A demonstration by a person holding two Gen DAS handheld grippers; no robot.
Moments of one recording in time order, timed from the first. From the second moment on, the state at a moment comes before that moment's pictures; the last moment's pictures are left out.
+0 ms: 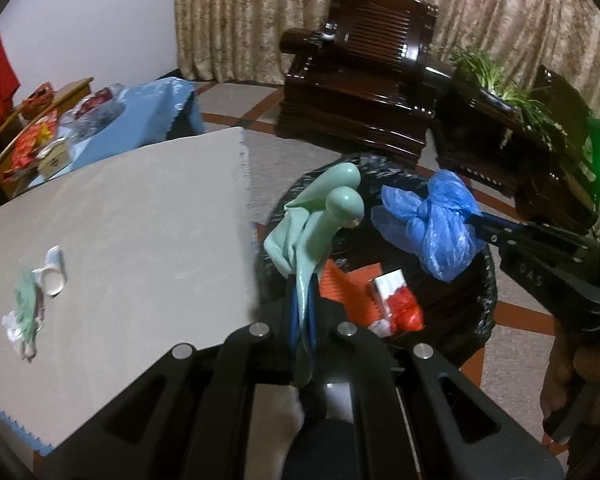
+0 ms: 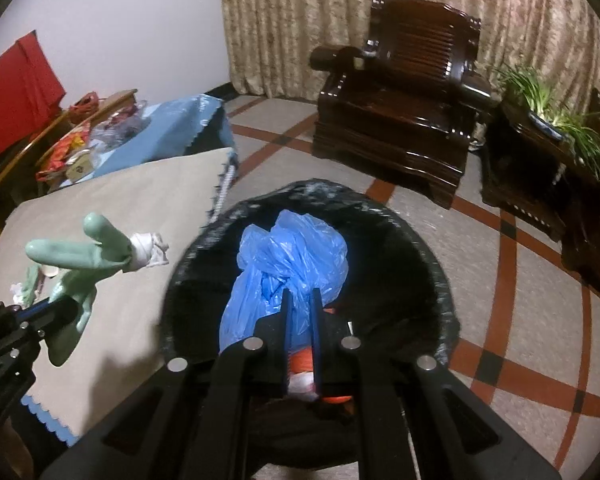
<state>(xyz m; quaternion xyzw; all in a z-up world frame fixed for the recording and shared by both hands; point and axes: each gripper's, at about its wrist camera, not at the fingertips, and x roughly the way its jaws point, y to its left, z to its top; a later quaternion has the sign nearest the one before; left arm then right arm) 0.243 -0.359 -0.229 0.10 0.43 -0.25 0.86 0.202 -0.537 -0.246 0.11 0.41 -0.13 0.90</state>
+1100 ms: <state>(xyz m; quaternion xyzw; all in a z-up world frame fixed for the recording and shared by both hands) 0.259 -0.294 -0.273 0.11 0.45 -0.21 0.86 0.184 -0.505 -0.267 0.15 0.42 -0.14 0.88</state>
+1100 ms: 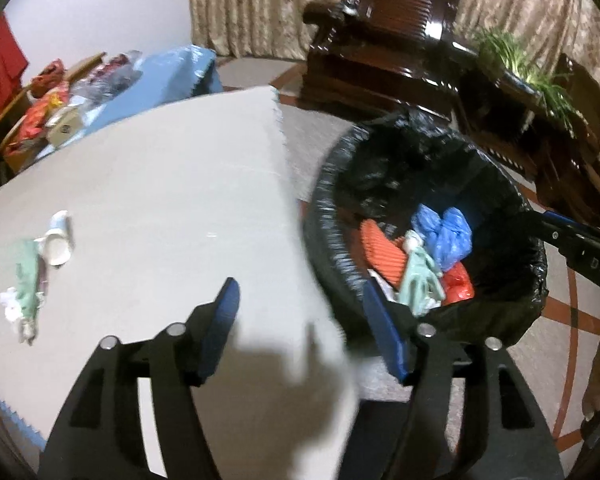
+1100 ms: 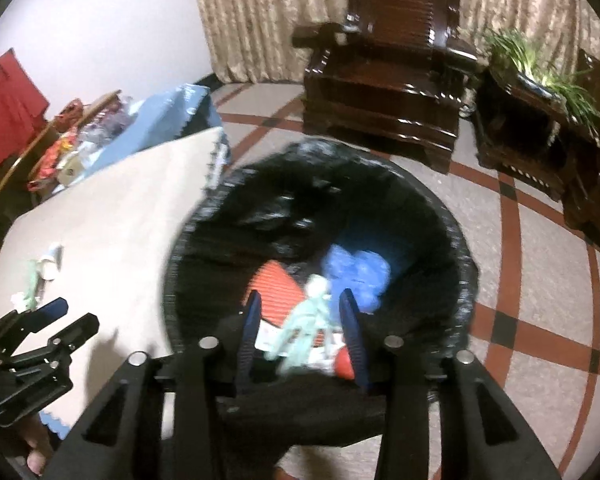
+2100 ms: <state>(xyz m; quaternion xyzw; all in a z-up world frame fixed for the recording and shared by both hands) 0.265 0.004 -0.209 0.03 0.40 -0.04 0.92 0.250 -0.221 -0.231 0.06 0.41 0.03 0.91</state>
